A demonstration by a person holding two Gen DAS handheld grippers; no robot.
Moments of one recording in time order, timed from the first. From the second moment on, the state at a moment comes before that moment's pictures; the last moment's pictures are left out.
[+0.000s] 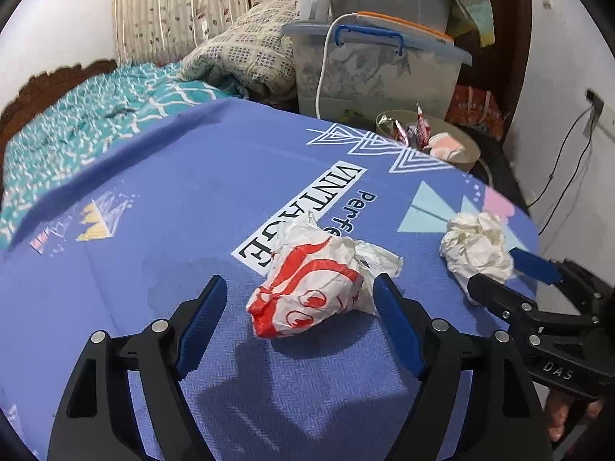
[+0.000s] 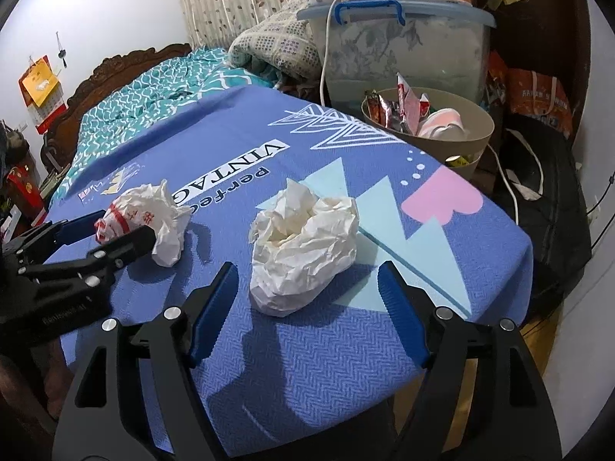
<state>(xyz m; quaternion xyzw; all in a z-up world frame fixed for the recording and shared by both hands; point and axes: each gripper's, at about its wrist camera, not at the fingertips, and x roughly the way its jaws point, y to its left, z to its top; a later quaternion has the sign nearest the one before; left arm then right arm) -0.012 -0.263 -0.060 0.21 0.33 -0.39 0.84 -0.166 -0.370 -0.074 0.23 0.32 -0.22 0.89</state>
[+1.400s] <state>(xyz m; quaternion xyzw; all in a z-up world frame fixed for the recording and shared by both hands) -0.002 -0.290 -0.031 0.21 0.33 -0.39 0.83 -0.149 -0.385 -0.090 0.20 0.33 -0.20 0.90</state>
